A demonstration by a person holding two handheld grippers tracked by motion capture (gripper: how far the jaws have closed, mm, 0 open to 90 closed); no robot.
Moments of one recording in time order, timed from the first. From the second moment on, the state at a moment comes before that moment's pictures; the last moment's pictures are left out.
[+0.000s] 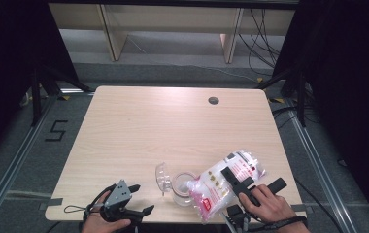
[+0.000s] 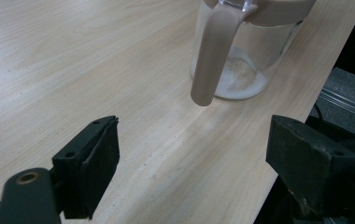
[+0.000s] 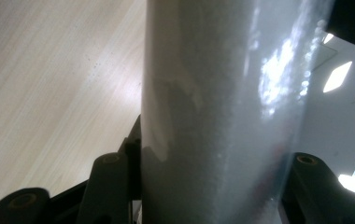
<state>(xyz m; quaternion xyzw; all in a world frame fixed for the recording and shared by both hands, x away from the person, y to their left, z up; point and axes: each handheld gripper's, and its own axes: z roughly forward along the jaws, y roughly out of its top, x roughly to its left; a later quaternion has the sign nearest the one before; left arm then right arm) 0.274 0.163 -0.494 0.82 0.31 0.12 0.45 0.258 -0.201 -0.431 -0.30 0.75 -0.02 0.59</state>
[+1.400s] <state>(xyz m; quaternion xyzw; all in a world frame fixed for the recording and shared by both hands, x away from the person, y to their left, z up) 0.274 0.161 -0.496 0.82 0.32 0.12 0.47 0.256 -0.201 -0.428 -0.30 0.75 -0.03 0.59</state>
